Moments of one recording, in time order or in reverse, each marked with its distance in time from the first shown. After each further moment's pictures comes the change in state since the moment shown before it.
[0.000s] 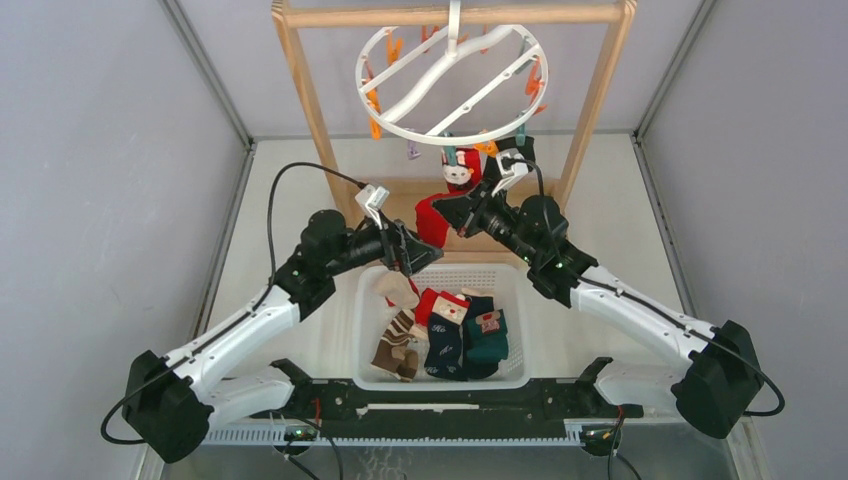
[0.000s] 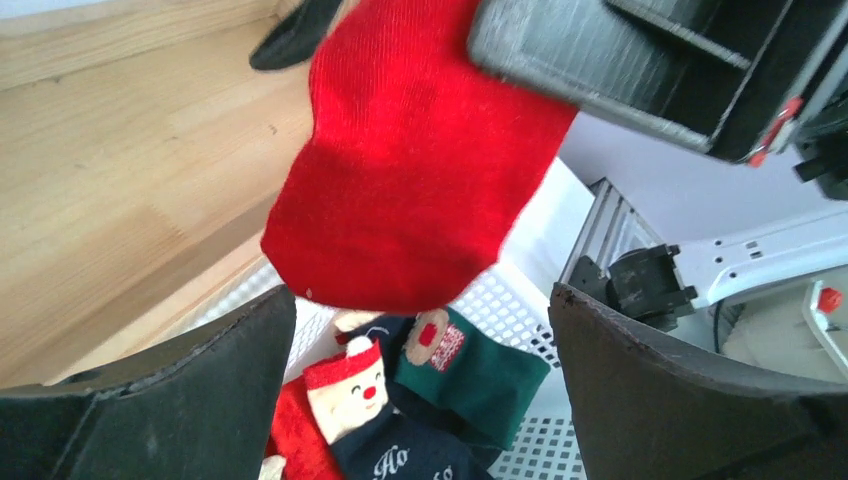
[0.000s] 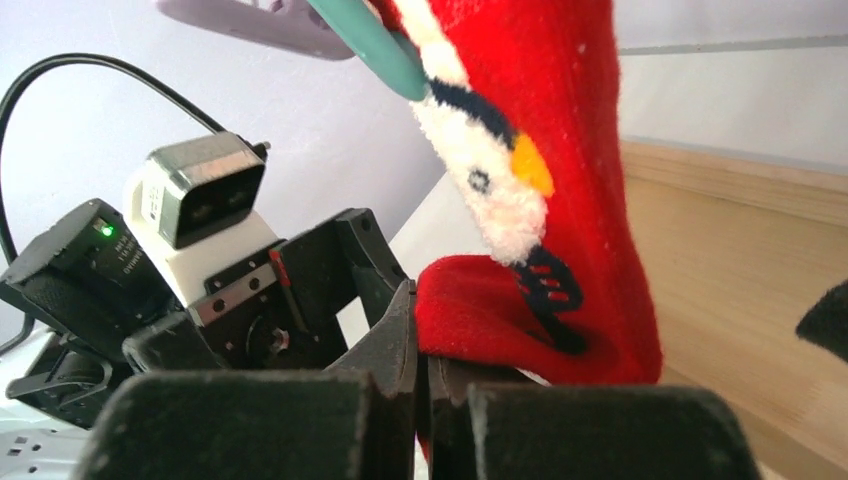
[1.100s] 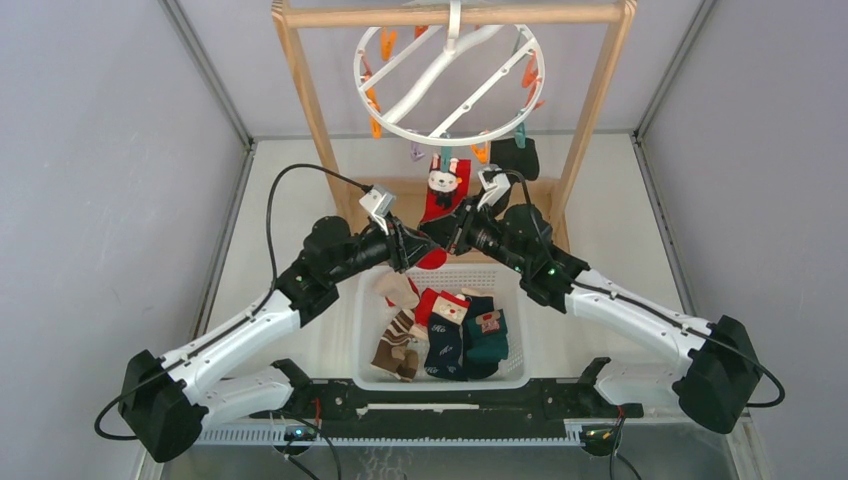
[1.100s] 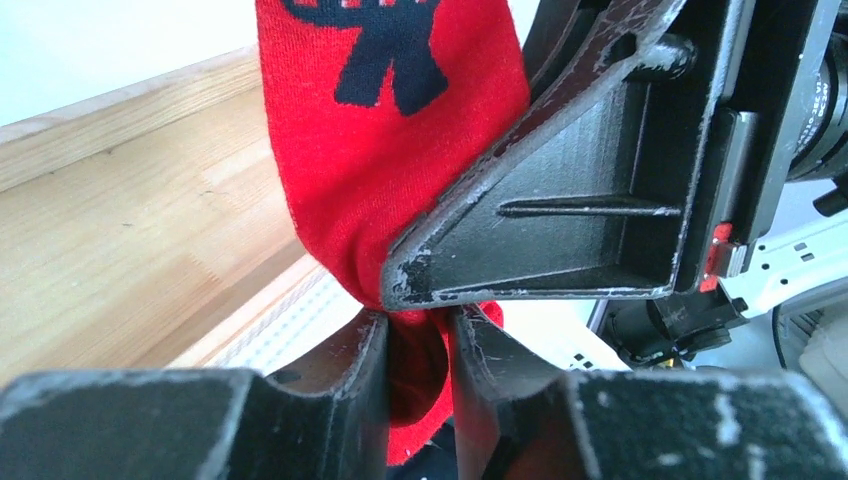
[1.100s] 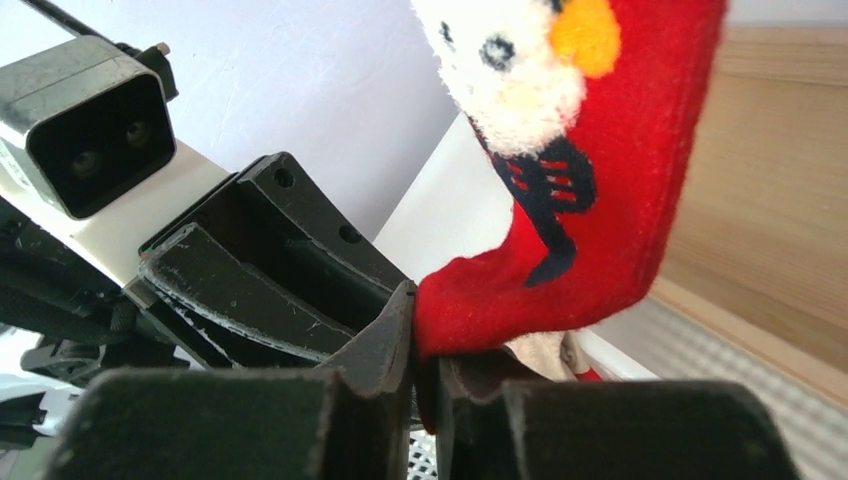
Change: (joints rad) left arm -0.090 -0.021 0.000 0.030 -0.143 0.120; right arm 0.088 0.016 0.002 -0.094 0.002 0.108
